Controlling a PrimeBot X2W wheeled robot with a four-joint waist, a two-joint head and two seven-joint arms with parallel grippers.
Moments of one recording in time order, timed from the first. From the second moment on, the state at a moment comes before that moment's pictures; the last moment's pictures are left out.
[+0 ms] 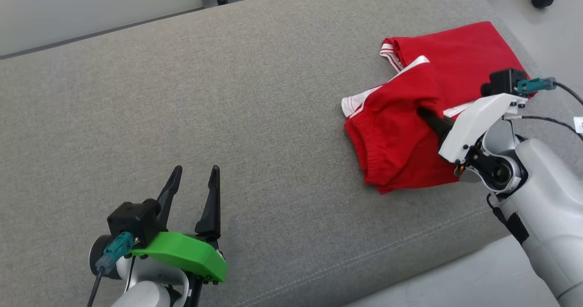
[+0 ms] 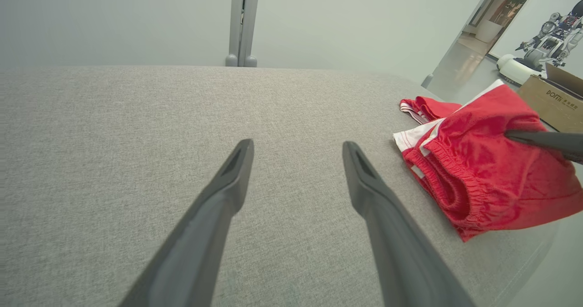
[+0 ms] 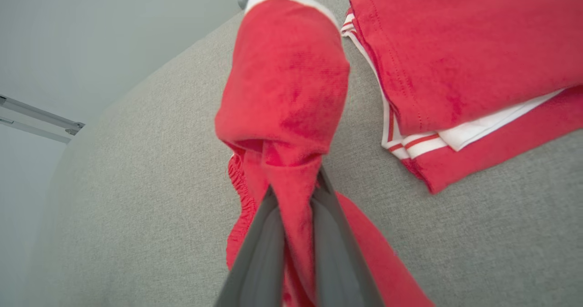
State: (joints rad) left arm -0.24 0.46 -0.70 -0.09 -0.79 0.43 -0.17; right arm -0.67 -0.33 0.40 0.60 0.99 0.13 0.33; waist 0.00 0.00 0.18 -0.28
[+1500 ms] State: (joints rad) left arm -0.31 0.56 -0.68 -0.19 -0.74 0.48 -0.09; right arm -0.97 -0.61 0.45 0.53 1.01 0.13 0.51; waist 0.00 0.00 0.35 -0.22
